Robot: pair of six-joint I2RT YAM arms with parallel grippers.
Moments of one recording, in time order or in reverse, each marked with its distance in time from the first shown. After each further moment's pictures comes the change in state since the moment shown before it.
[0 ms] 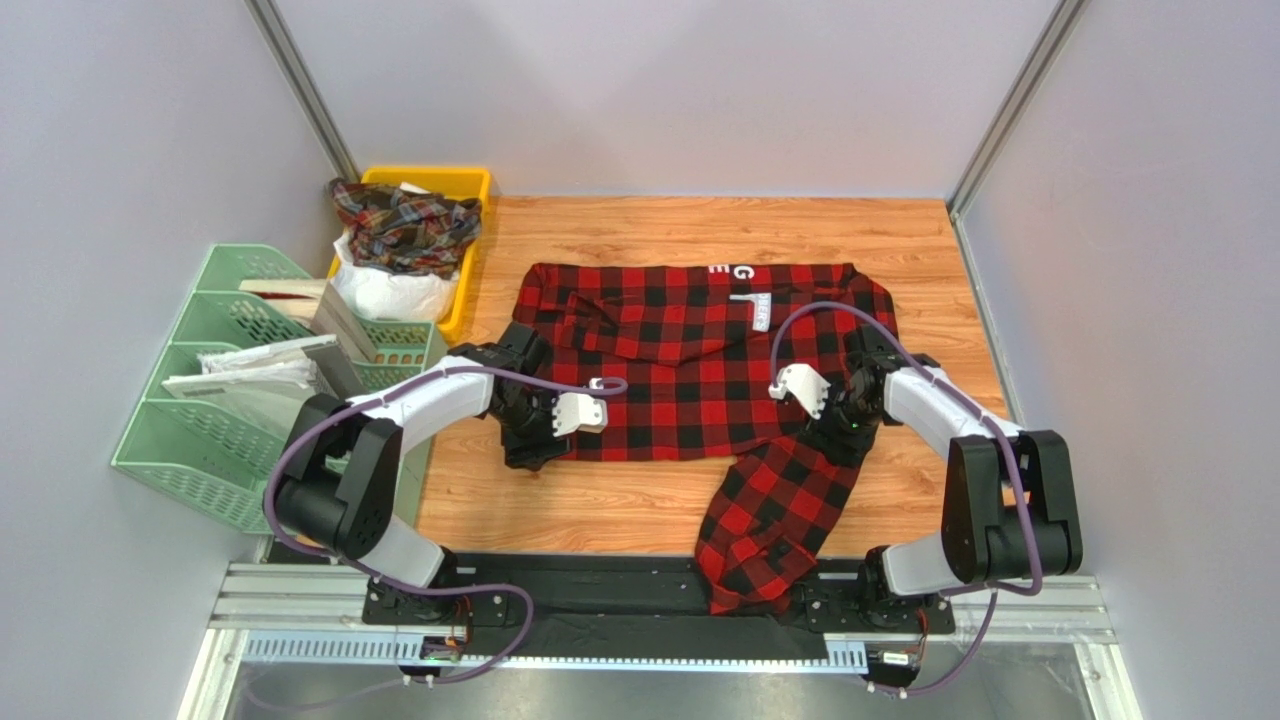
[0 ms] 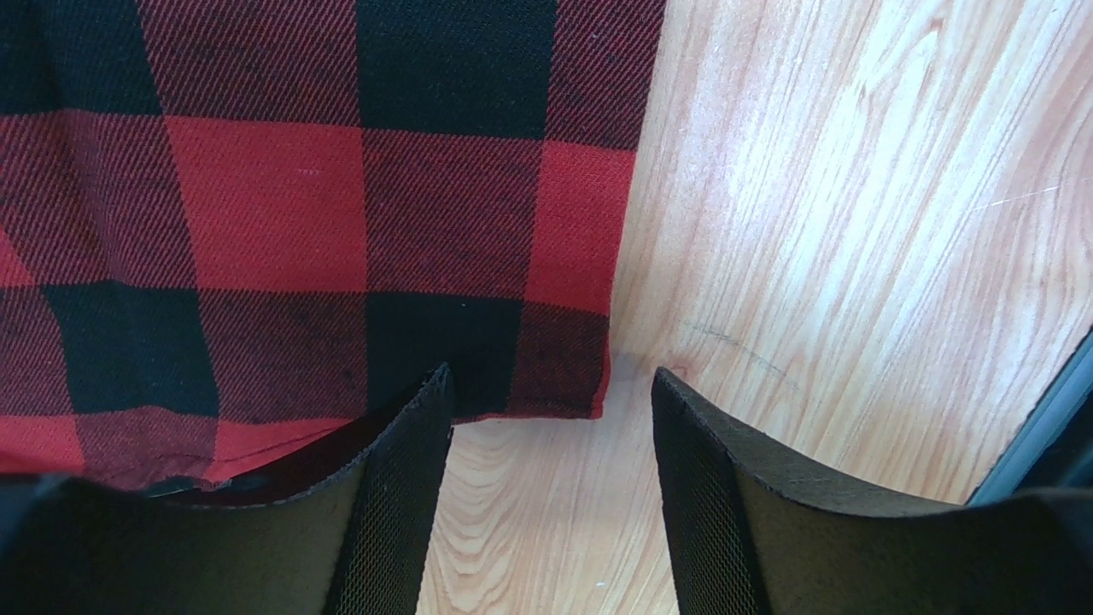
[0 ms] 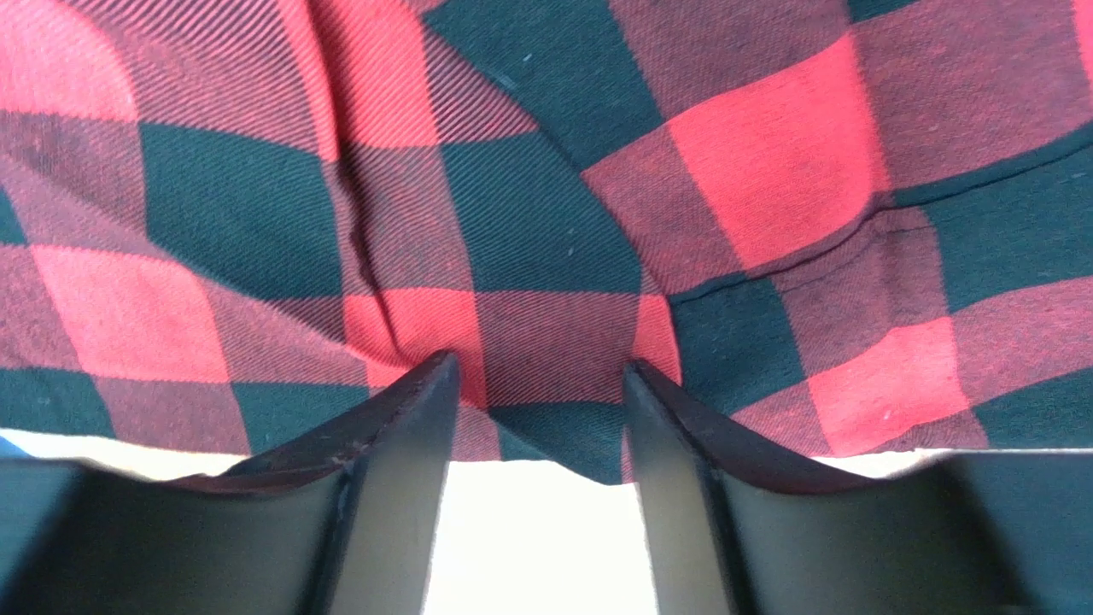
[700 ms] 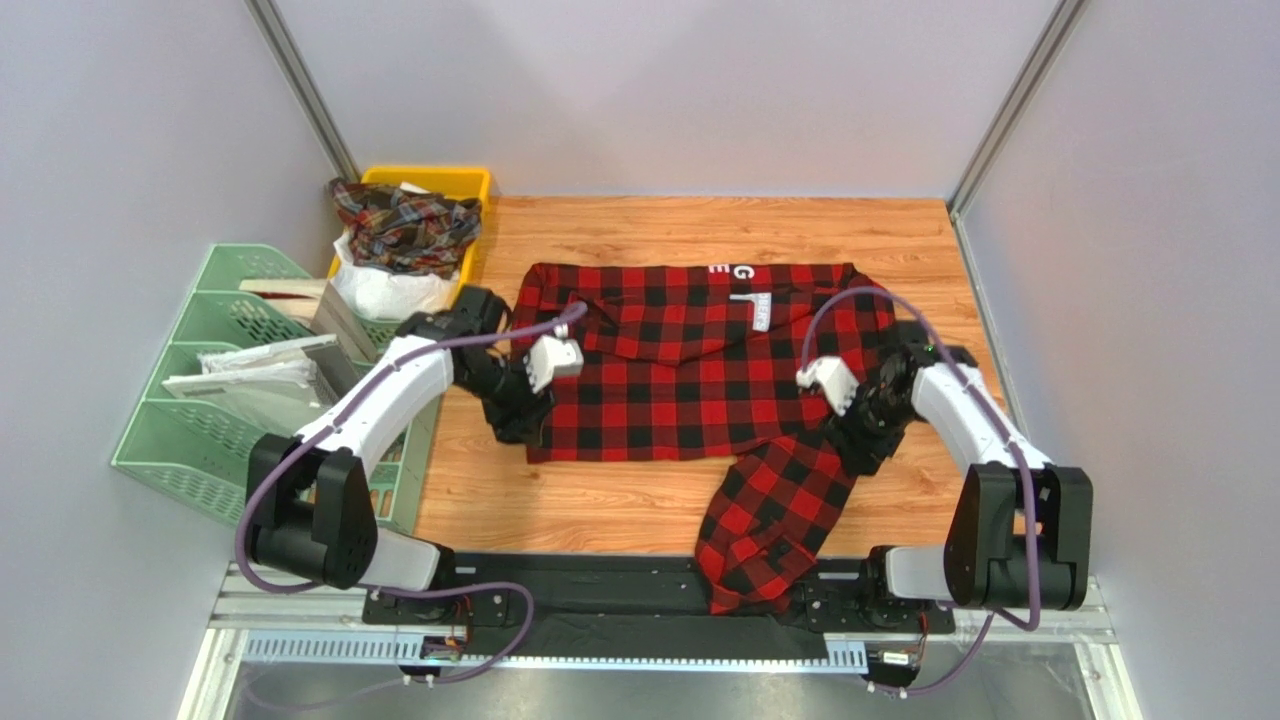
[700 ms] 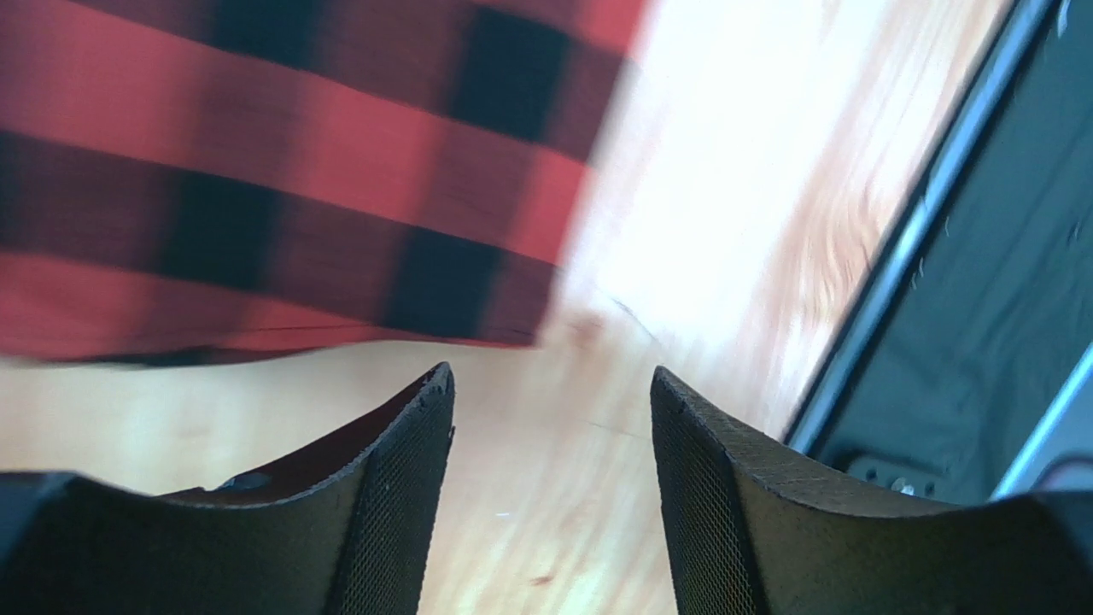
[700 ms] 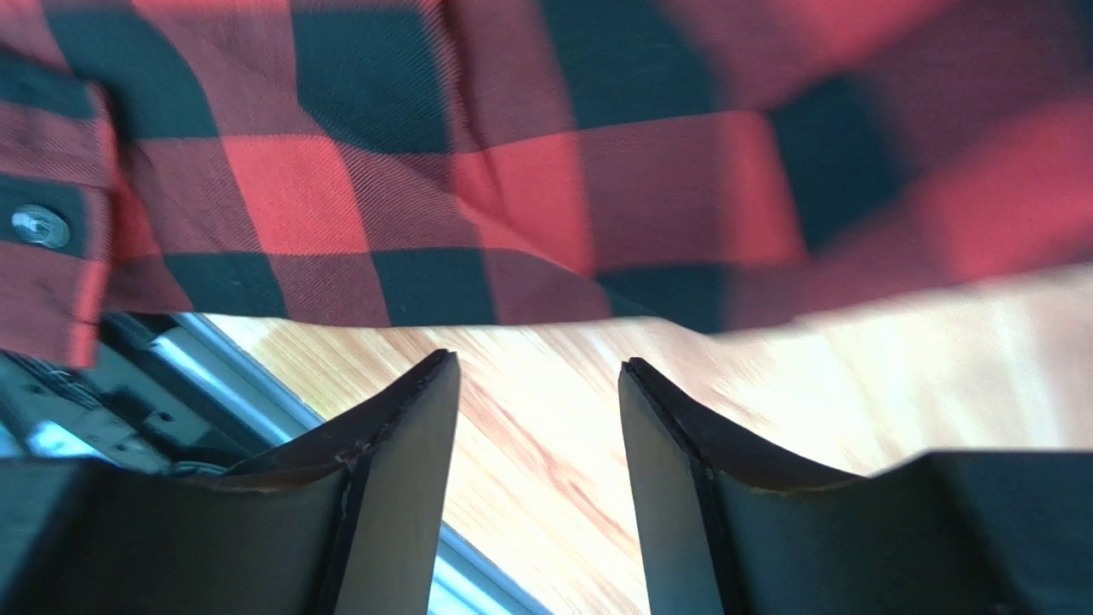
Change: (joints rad) left arm 0.165 -0.123 0.175 -0.231 0.222 -0.163; right arm -0.121 -0.097 0.106 -0.289 -0.078 0.071
